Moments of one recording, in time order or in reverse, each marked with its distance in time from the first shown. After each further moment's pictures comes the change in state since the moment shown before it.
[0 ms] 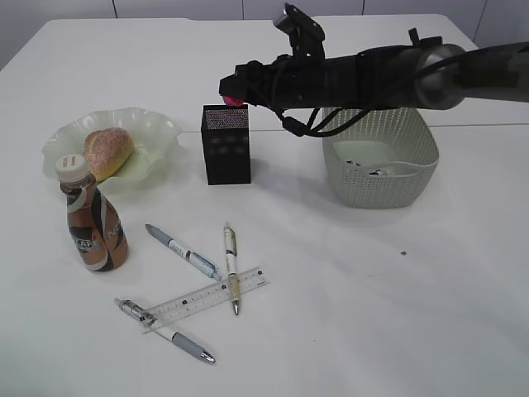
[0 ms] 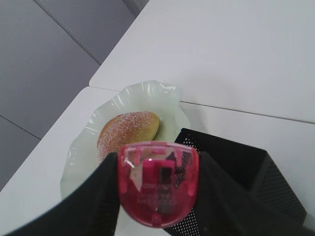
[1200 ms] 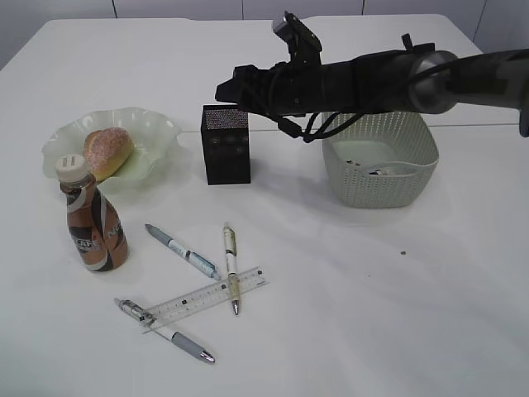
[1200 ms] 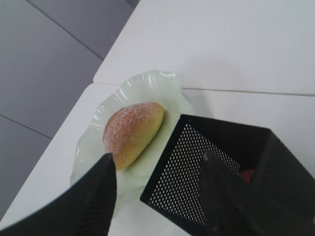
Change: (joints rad) left arm 0.000 0.000 0.000 0.000 0.002 0.000; right arm 0.000 0.044 -0.044 -0.023 0.027 0.126
